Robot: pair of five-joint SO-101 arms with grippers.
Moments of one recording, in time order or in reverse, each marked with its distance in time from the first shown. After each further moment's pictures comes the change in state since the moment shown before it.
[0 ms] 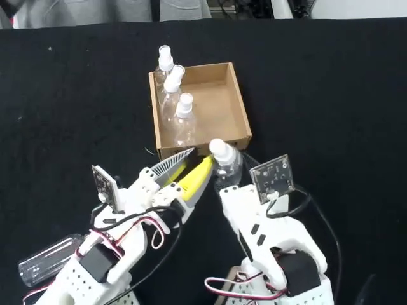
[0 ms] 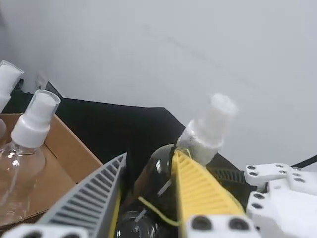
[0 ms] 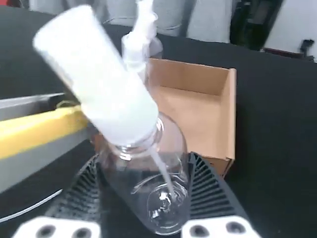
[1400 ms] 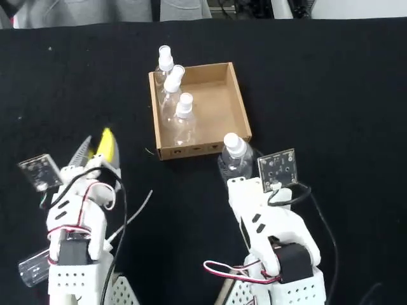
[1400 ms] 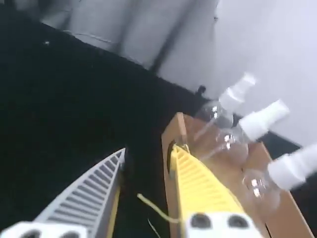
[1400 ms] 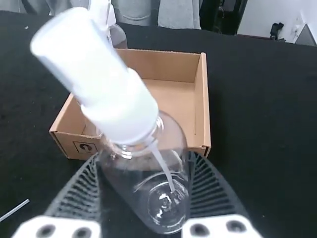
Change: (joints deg) left arm -42.3 0.0 1.3 14.6 -0.4; right arm 6.2 0.0 6.9 -6.0 -0.1
